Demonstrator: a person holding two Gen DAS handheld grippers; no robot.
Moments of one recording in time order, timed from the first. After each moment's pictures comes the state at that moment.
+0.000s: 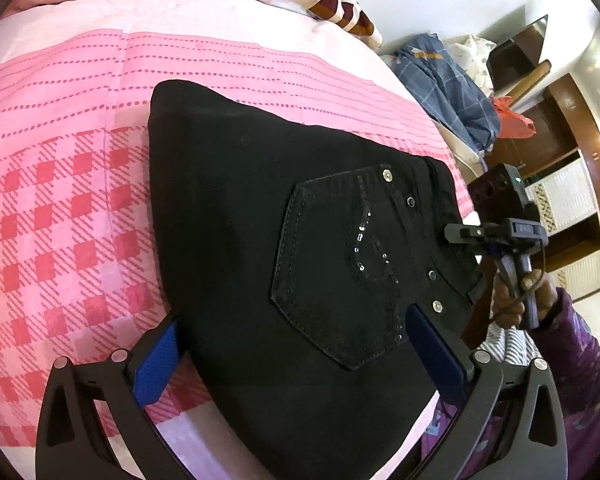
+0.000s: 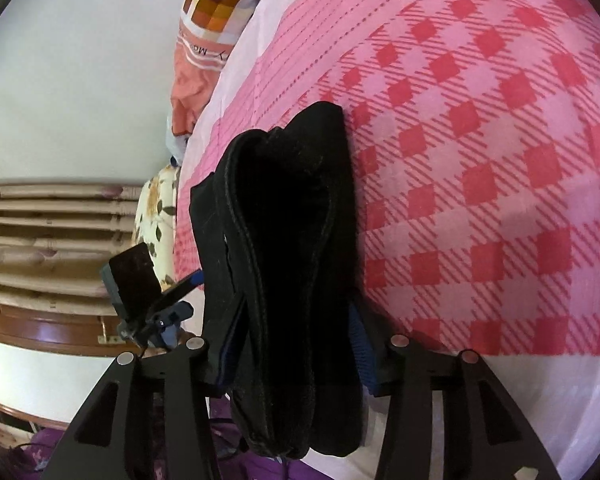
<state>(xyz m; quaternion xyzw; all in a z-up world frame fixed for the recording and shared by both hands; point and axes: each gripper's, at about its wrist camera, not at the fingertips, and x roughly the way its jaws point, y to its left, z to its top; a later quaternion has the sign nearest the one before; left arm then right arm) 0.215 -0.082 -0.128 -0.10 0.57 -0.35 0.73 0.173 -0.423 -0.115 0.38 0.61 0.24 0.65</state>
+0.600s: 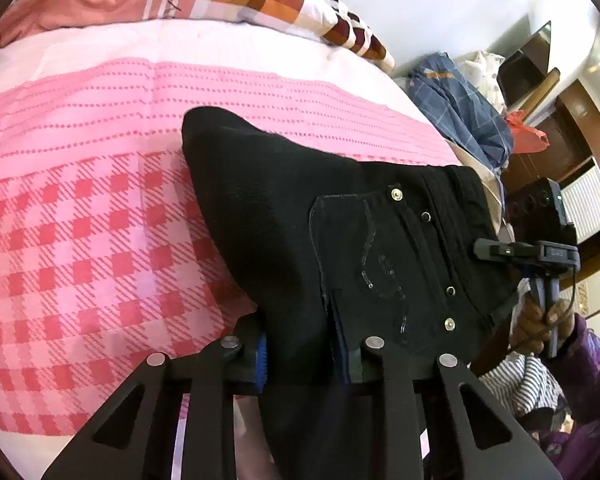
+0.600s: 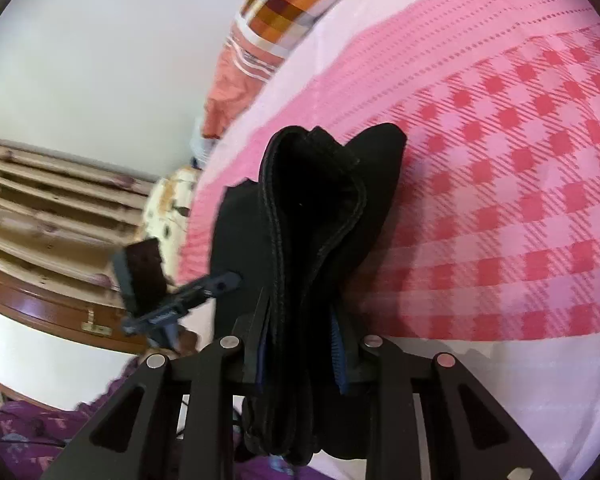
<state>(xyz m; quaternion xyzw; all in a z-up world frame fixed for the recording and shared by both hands) 0.210 -0.080 -0.117 -0.10 0.54 -0.32 0.78 0.175 -0.396 -0.075 0.35 0.55 0.28 0.70</state>
